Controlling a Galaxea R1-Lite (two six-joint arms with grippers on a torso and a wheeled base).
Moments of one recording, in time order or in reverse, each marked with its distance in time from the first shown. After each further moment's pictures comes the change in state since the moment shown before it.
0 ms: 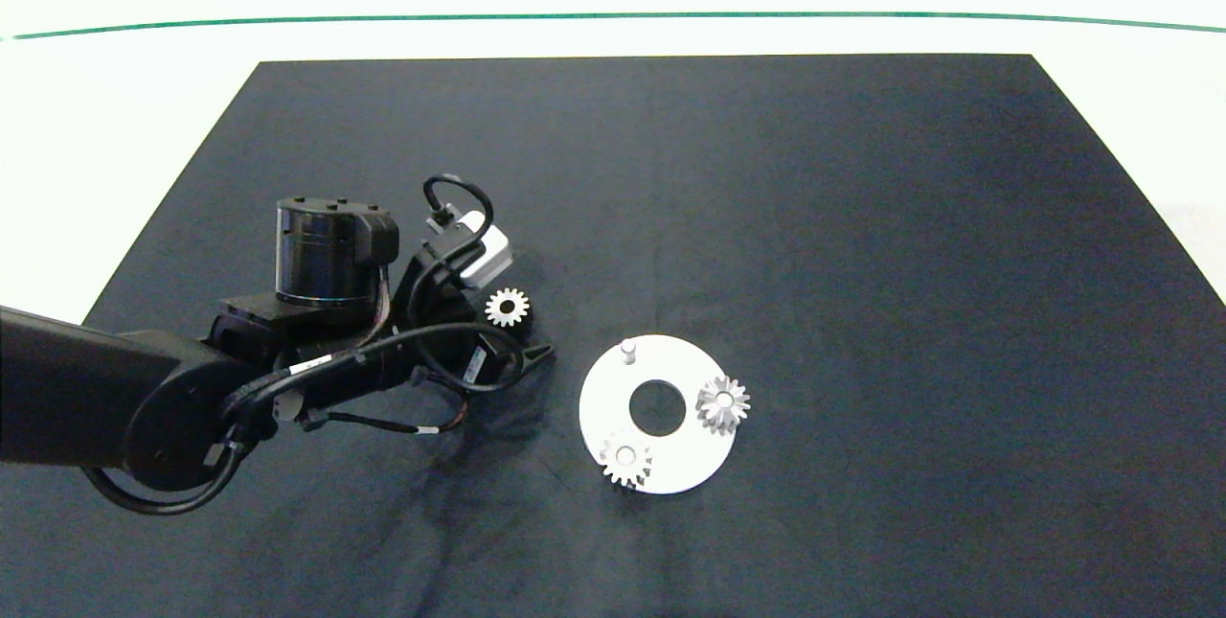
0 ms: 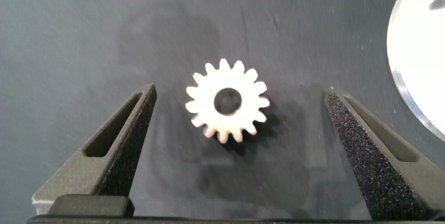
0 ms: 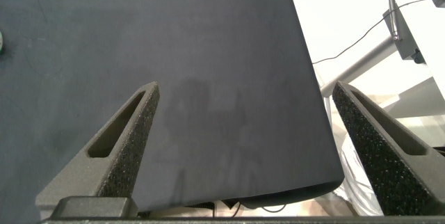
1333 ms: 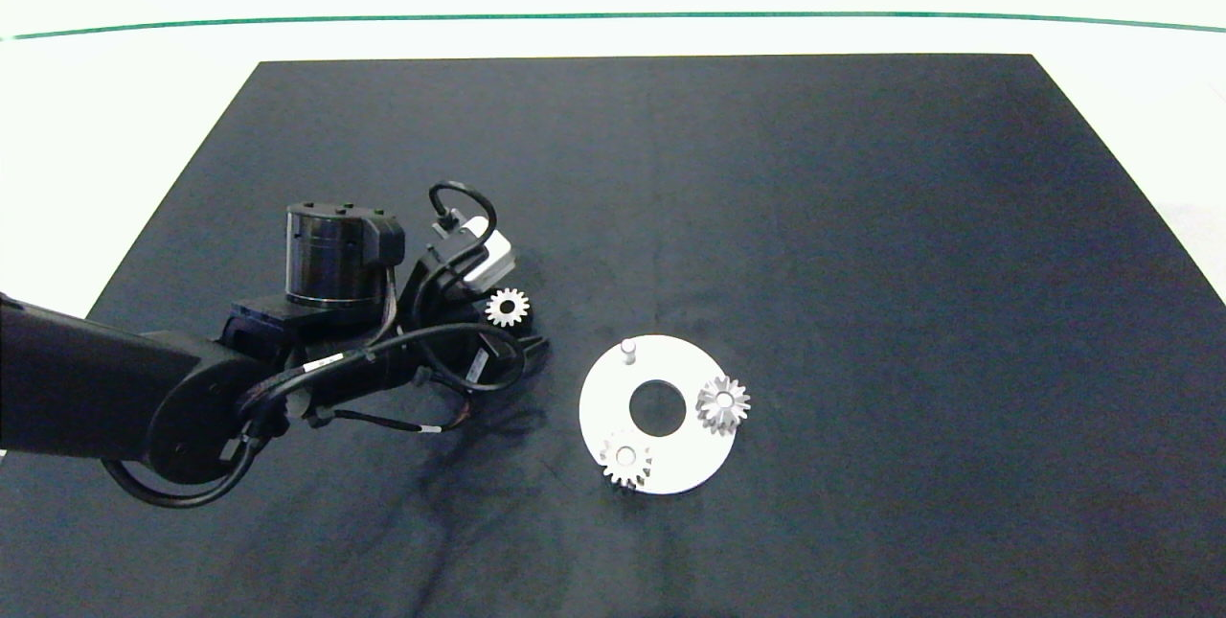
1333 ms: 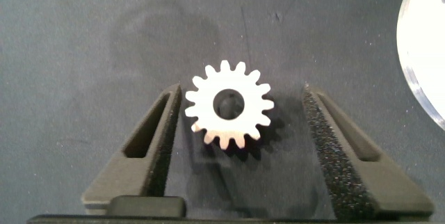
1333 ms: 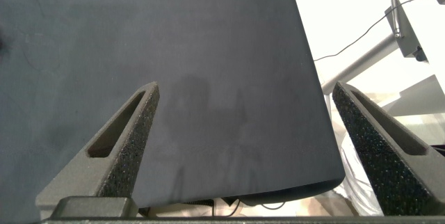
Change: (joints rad) left arm 0.013 0.030 -0.011 -0.009 -0.029 0.011; right arm 0.000 0.000 0.013 0.000 0.000 0.000
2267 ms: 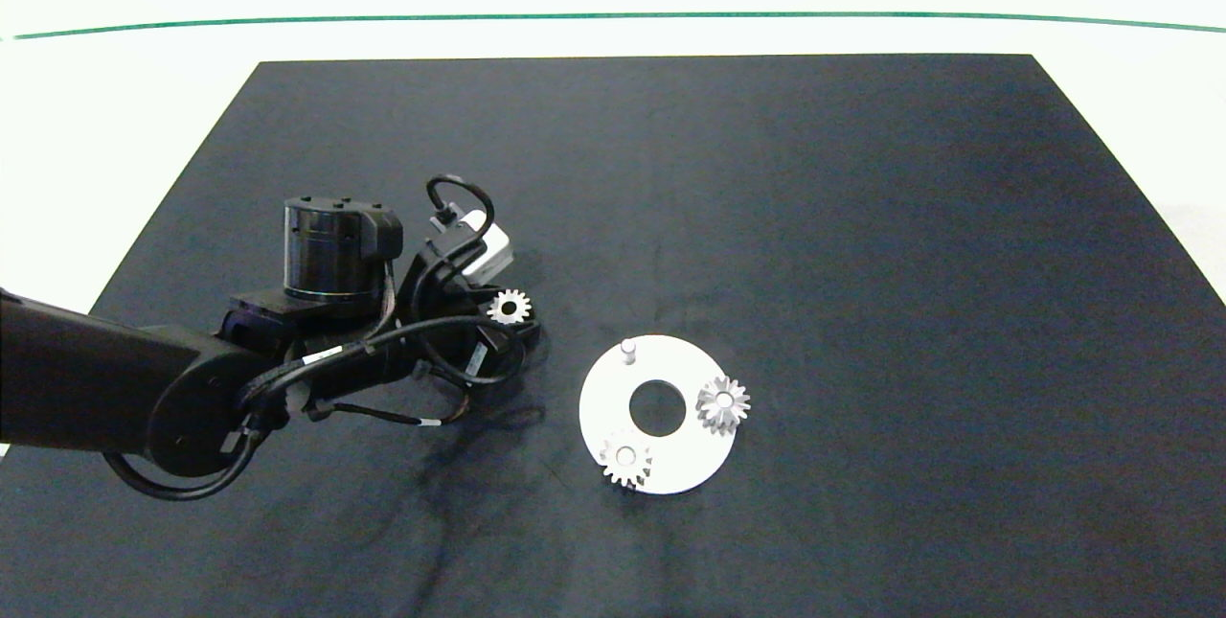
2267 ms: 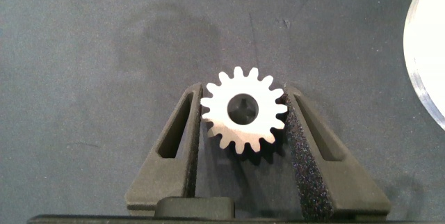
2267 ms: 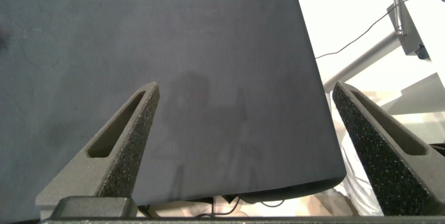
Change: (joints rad) left arm 0.006 0.002 -0.012 0.002 -0.003 0.001; right arm 0.000 0.000 0.011 0.000 0.001 0.000
